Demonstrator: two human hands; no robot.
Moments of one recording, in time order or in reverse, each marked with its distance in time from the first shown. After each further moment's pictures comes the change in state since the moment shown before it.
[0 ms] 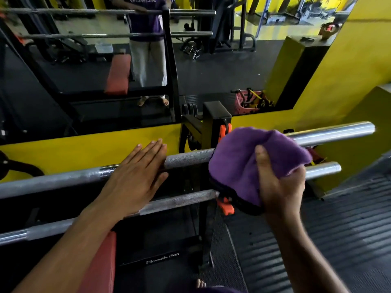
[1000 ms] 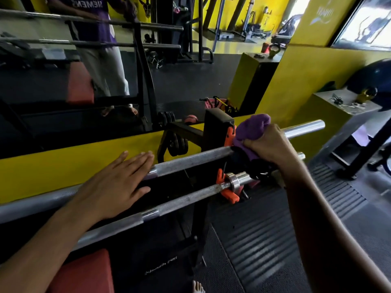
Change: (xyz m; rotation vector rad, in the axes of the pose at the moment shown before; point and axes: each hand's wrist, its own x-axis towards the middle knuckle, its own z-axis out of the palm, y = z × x) left_hand -0.048 -0.117 -0.003 0.104 0.042 0.280; right_hand 0.042 -0.030 0.042 -0.927 -0.186 0.122
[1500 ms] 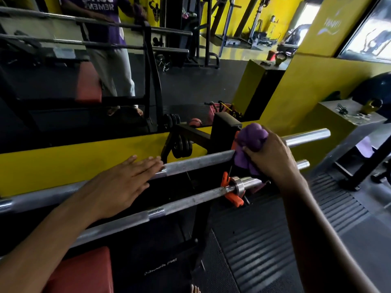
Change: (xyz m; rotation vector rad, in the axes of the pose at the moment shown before) left_hand -0.021 -0.010 -0.007 -0.189 0.022 0.066; right_hand -0.036 -0.016 0.007 -0.128 0.121 -0.163
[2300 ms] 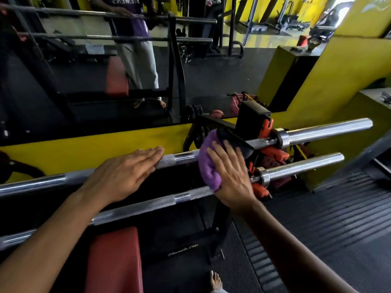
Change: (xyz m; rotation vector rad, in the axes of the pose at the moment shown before) left_hand -0.047 -0.020 -0.005 -0.065 0.134 -0.082; right_hand -0.080 -0.035 0.144 -0.116 -0.005 -0.648
